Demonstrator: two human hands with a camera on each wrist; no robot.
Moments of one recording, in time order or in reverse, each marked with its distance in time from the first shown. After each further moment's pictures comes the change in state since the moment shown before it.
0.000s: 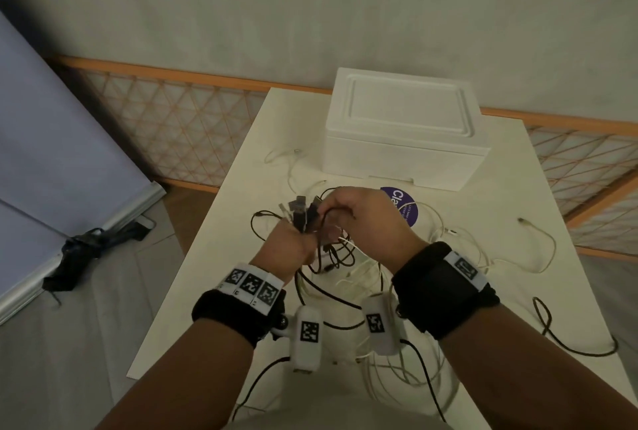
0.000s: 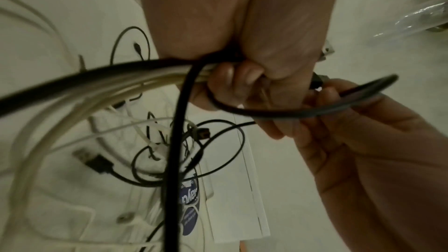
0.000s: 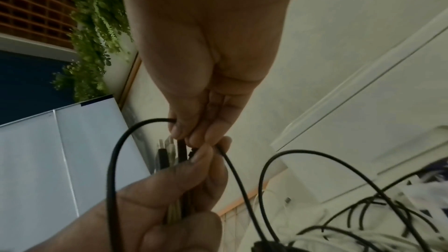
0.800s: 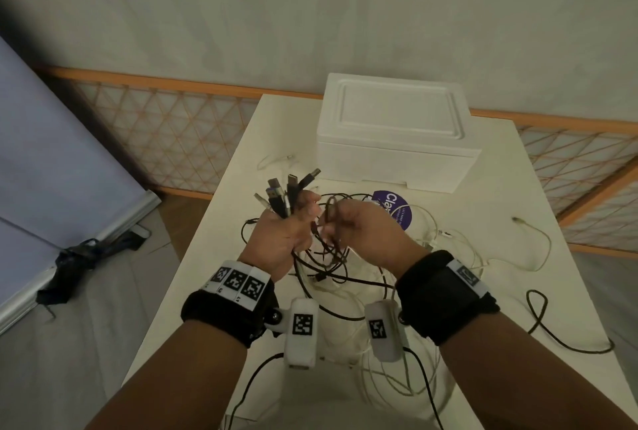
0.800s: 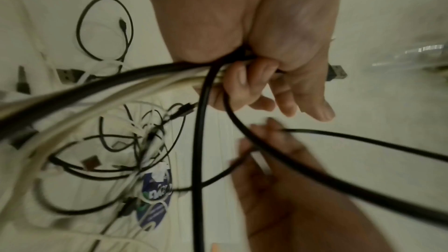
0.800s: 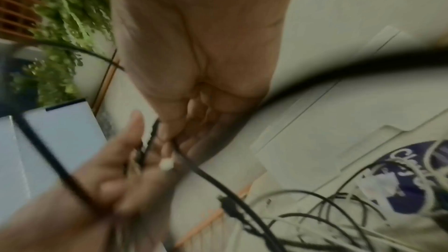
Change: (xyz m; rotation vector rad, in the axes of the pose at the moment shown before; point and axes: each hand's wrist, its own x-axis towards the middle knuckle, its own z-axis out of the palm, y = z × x) left_hand 0.010 0.018 0.000 -0.452 -0.088 0.093; right_hand -0.005 0.014 -0.005 0.233 -0.117 0.151
